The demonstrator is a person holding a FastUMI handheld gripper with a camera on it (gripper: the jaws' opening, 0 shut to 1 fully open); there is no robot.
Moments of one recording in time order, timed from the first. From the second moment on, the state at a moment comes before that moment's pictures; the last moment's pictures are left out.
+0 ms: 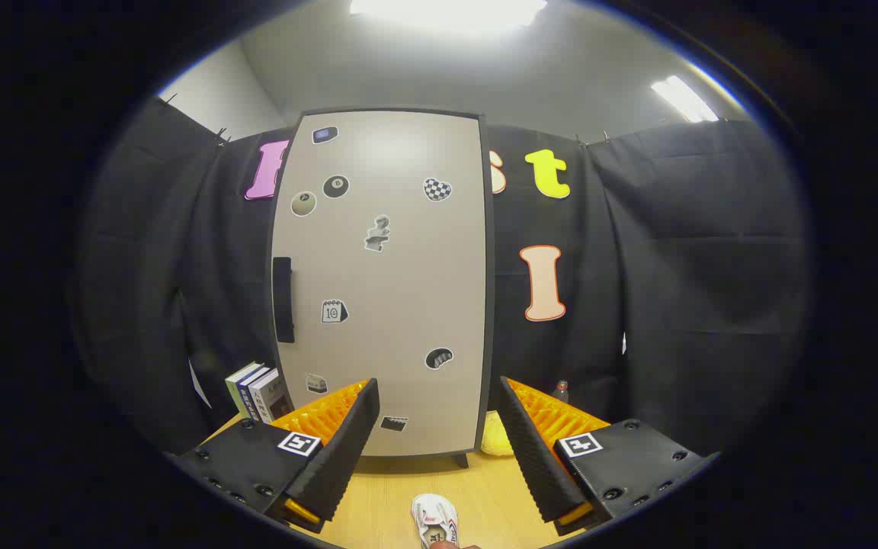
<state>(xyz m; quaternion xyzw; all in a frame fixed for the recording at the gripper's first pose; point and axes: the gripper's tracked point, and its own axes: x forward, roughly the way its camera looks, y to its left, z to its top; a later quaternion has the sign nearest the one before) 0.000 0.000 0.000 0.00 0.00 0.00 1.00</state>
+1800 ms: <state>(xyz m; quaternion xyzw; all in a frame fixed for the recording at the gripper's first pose) 0.093 0.124 0.064 -0.02 -0.03 0.10 0.99</state>
